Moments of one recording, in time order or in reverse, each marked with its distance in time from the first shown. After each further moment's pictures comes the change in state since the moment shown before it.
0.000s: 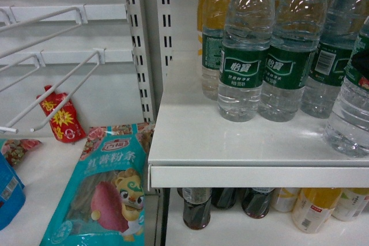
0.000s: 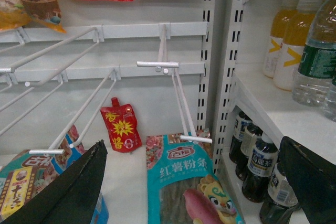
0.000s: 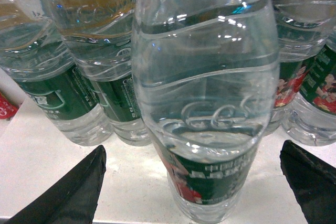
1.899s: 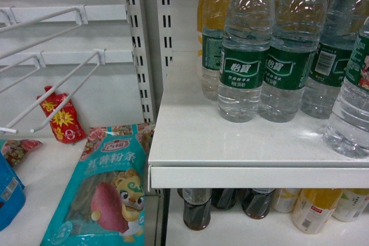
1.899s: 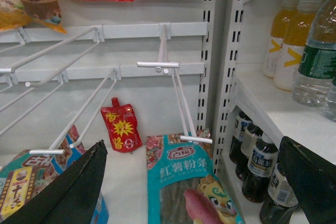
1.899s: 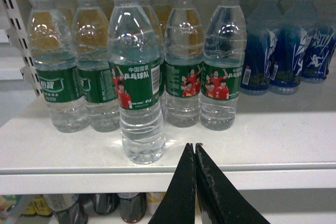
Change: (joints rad) left arm 0.000 0.000 0.000 0.000 0.000 0.000; right arm -0.184 -1.283 -0.546 -0.380 -0.066 -0.132
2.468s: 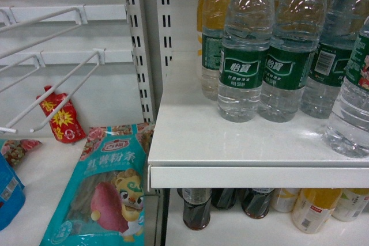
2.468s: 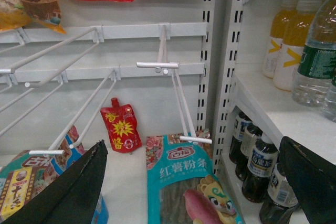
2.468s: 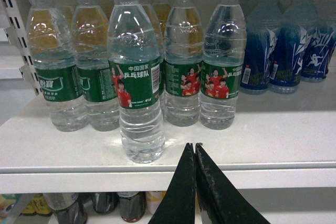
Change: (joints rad) left arm 0.000 0.000 0.000 0.000 0.001 0.000; right arm 0.000 0.000 0.000 -0.003 0.000 0.000
